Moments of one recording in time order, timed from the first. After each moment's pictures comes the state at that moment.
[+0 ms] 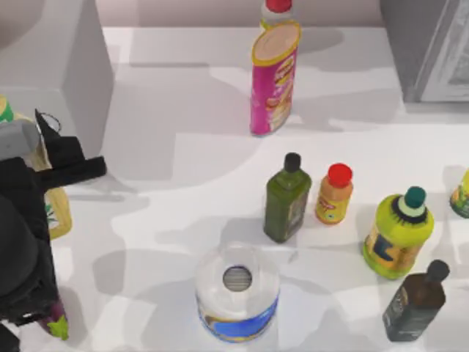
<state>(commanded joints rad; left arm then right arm) -0.59 1.11 0.22 0.91 -0.88 0.03 0.00 0.00 0.00 0.00 0.00 0.00</state>
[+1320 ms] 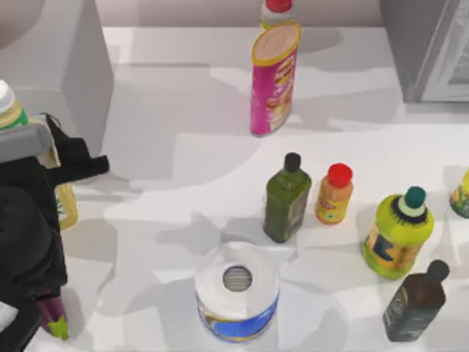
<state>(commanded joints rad) -0.43 1.58 0.22 1.39 -0.71 0.03 0.00 0.00 0.00 0.00 0.00 0.00</state>
